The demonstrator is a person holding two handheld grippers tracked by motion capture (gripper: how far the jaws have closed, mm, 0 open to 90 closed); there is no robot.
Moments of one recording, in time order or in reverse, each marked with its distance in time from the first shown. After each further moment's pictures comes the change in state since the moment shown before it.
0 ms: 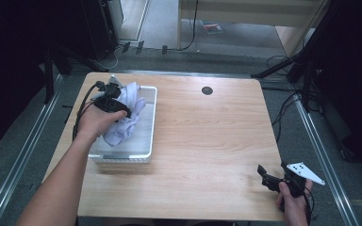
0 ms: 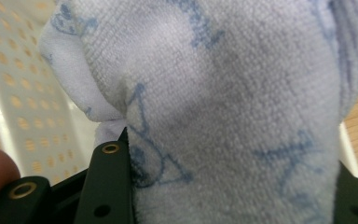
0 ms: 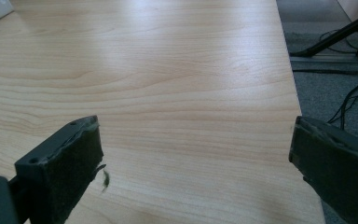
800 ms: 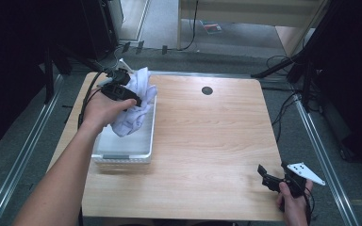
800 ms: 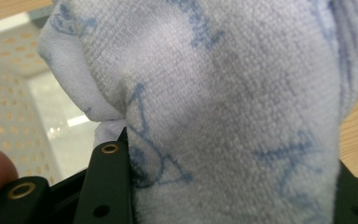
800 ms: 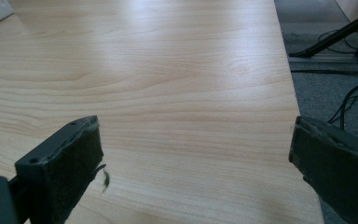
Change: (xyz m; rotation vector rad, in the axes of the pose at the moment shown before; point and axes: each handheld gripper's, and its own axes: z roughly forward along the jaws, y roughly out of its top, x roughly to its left) left arm -0.044 0.026 -0.037 -0.070 -0.044 0.063; right arm 0.000 0.000 0.000 -0.008 -0.003 0.007
